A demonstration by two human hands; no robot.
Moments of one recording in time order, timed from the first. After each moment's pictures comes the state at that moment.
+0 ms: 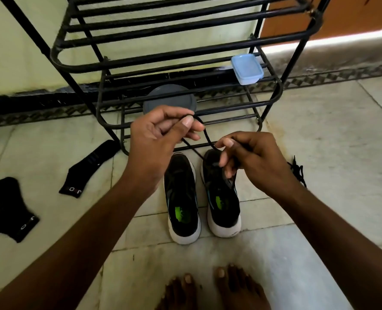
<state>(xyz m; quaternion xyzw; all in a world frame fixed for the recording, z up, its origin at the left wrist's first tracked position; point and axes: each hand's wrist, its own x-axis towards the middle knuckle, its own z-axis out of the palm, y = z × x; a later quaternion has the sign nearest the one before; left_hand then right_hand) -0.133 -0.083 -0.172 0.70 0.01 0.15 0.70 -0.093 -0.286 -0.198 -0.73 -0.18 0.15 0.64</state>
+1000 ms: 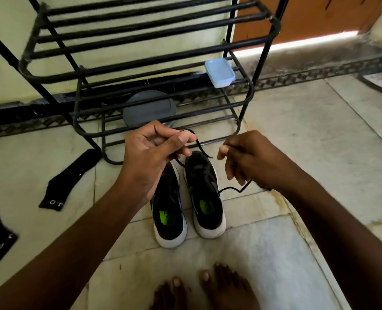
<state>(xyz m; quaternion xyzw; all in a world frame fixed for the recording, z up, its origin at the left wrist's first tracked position) -0.140 -0.113 -0.170 0.61 0.04 0.06 0.79 -0.090 -0.331 -0.174 -0.84 -0.17 0.21 0.47</state>
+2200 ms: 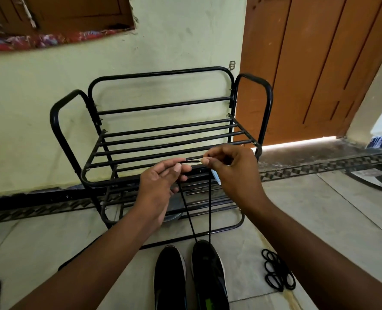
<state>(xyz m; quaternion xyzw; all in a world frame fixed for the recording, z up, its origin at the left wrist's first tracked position) -0.070 -0.104 -0.076 0.66 0.07 0.14 0.74 -0.022 -0.275 -0.058 -0.78 -0.19 -0.15 0.58</state>
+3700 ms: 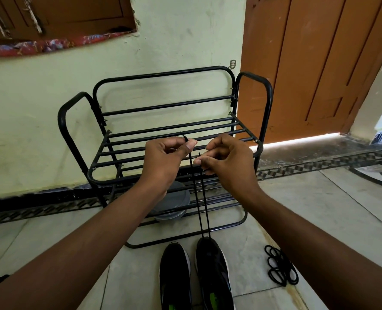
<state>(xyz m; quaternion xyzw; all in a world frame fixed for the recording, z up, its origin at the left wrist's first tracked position) -0.055 -0.111 -0.028 0.77 0.03 0.24 0.59 -0.026 -0.268 -0.048 -0.73 -0.19 -0.09 0.65</state>
